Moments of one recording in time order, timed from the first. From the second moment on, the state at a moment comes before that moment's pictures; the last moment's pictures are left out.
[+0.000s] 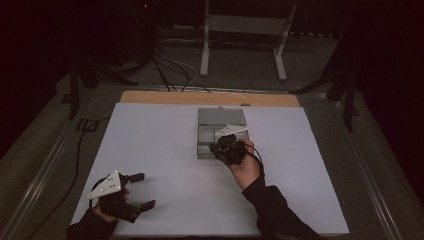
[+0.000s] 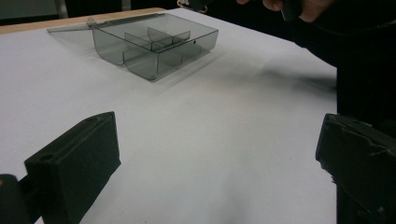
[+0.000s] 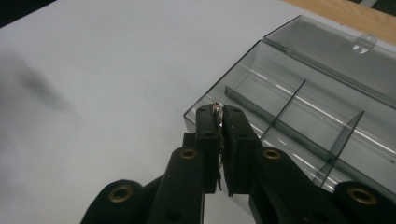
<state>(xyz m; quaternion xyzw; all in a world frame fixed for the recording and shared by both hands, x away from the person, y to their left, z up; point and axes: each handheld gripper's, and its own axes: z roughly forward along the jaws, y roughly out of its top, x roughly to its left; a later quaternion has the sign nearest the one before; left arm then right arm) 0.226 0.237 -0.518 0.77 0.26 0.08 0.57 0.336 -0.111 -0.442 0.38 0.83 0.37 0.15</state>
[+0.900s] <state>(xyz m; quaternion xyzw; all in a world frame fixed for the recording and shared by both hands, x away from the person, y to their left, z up) 0.226 0.237 -0.518 0.77 0.26 0.08 0.57 0.368 -0.130 -0.454 0.43 0.82 0.35 0.15</state>
